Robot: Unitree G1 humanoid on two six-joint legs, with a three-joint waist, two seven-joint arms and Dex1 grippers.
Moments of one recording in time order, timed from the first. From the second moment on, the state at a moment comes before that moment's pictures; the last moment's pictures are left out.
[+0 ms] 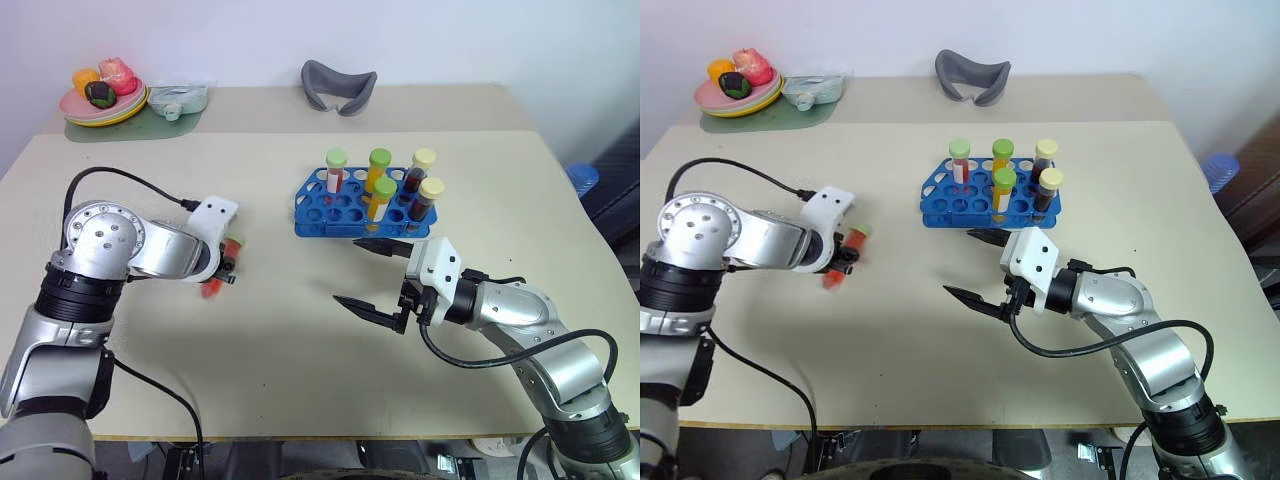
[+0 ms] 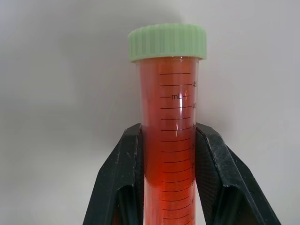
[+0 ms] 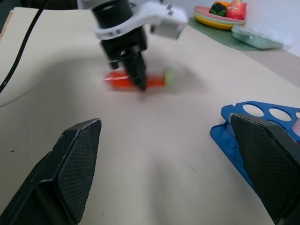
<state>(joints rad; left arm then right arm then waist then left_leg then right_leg) -0.79 0.74 -0.12 -0.12 -1.32 1.50 0.64 -0.17 -0.61 0.11 -0.59 0.40 0.41 0.77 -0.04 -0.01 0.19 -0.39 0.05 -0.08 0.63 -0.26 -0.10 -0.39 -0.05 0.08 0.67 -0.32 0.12</state>
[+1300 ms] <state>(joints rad) -0.56 0.06 -0.24 0.30 -0.16 -0.18 -0.35 -0.01 -0.48 -0.14 -0.59 0.51 0.56 0.48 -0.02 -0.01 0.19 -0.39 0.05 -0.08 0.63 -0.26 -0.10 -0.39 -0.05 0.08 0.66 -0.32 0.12</state>
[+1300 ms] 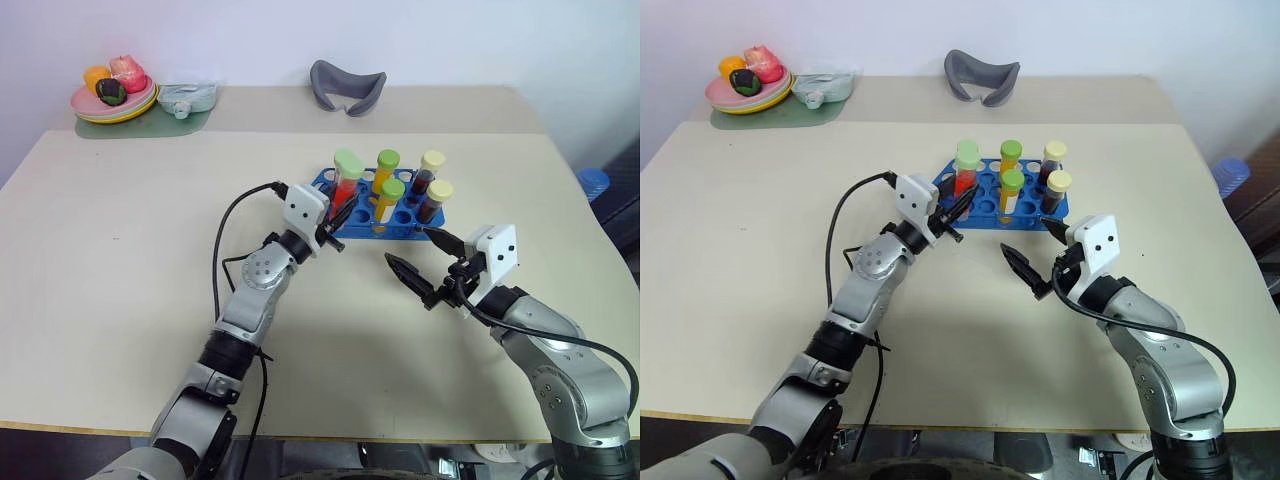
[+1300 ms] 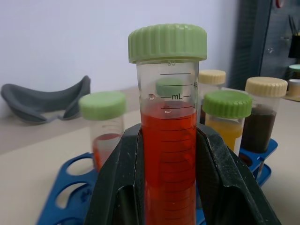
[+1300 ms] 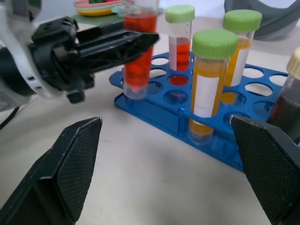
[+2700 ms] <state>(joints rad) -0.33 0.28 -0.01 -0.07 -0.32 0.02 -0.51 0.06 -0.63 -0.28 -0.59 0.55 0.57 0.55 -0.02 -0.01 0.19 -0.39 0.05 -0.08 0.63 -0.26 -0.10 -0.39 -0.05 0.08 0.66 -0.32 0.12</state>
